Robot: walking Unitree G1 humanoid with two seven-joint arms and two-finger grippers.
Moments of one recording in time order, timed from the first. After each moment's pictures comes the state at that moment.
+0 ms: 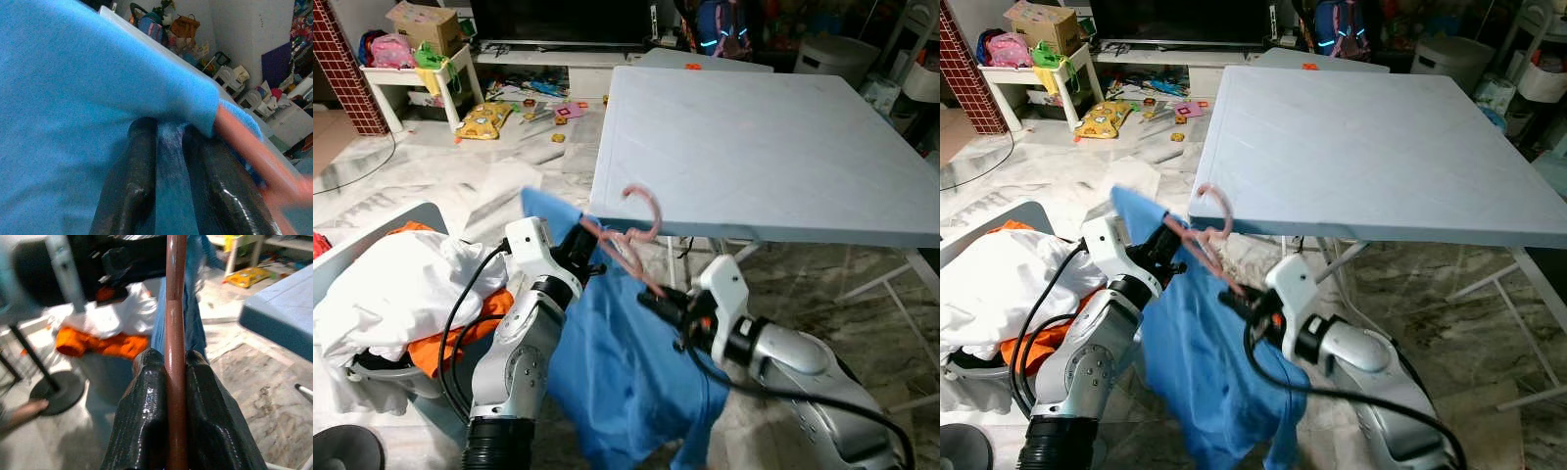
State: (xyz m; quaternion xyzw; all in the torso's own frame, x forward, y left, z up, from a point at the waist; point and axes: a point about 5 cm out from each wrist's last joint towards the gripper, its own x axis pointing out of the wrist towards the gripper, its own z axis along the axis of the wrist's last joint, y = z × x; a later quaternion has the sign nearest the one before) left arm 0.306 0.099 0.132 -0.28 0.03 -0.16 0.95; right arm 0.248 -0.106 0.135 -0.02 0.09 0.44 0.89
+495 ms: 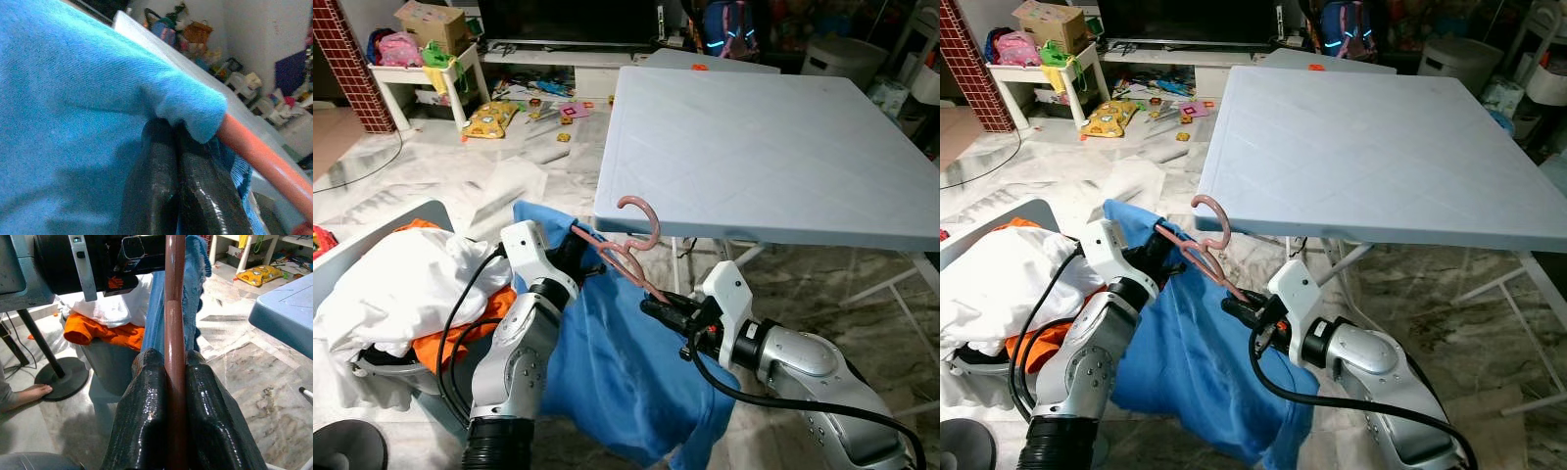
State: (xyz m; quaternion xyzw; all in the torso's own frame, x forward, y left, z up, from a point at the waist) left arm 0.307 0.106 0.125 -0.28 0.03 -0.13 0.95; right arm 0.247 -0.111 0.135 -0.04 0.09 0.45 0.89
